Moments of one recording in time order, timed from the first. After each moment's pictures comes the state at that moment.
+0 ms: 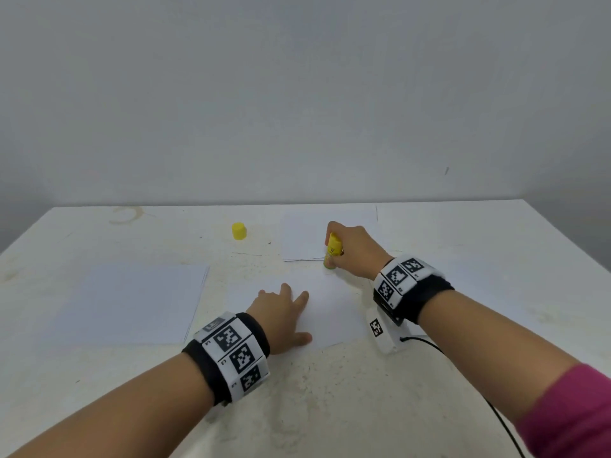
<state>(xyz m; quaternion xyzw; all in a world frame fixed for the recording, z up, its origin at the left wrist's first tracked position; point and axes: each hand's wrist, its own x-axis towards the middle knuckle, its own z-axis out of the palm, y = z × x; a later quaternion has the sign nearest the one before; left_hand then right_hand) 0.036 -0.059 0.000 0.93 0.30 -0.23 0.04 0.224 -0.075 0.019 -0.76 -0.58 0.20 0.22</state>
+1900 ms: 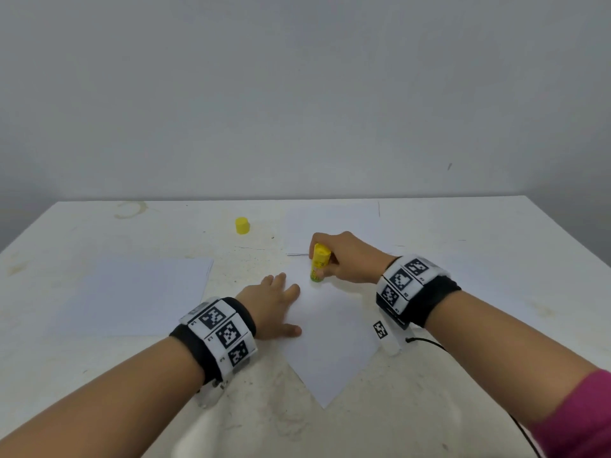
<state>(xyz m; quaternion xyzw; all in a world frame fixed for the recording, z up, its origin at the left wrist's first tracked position) 0.021 -0.036 -0.007 0.93 0.28 -0.23 0.05 0.208 -0.083 0.021 -0.69 -0.66 0.24 0.16</state>
